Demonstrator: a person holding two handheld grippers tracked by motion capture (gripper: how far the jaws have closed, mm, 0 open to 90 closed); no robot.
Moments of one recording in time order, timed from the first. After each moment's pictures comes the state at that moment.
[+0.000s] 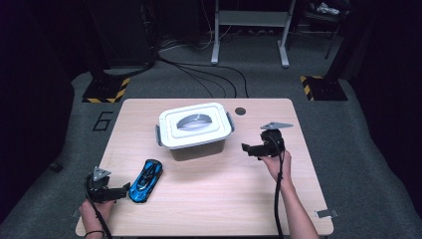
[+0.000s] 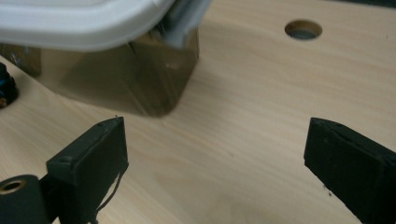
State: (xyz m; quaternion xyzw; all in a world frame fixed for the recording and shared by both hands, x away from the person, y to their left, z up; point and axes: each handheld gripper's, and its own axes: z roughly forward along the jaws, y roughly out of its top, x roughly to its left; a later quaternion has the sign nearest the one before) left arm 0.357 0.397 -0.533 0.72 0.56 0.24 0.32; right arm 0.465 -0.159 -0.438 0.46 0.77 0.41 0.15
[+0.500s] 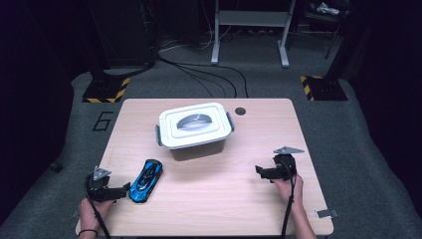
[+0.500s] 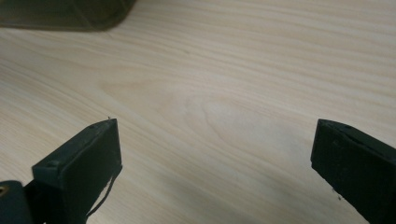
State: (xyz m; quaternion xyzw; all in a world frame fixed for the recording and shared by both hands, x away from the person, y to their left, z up) left arm 0.358 0.397 -0.533 0.73 0.56 0.24 0.32; right arm 0.425 -0.204 -0.505 0.50 0.77 0.37 0.16
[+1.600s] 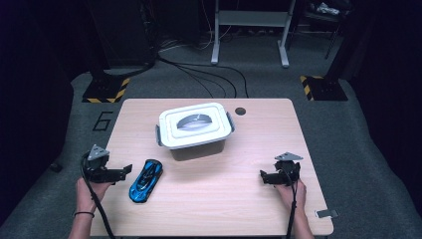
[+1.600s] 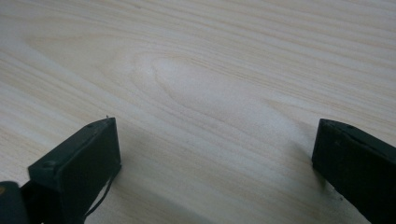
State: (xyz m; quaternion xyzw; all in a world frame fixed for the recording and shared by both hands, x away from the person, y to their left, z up) left arm 0.384 0.375 -0.445 0.75 0.50 0.23 0.36; right arm 0.420 -0.211 -0.529 0.51 0.77 0.33 0.22
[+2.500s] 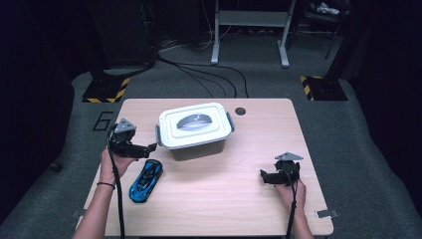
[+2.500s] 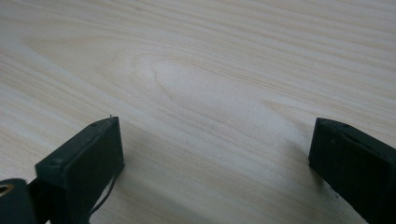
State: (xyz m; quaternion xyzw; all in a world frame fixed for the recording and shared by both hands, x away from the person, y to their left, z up) left arm 0.439 0.305 -0.392 0.79 0.42 0.22 0.39; right arm 0.420 -0.212 -0.529 0.50 0.77 0.33 0.22
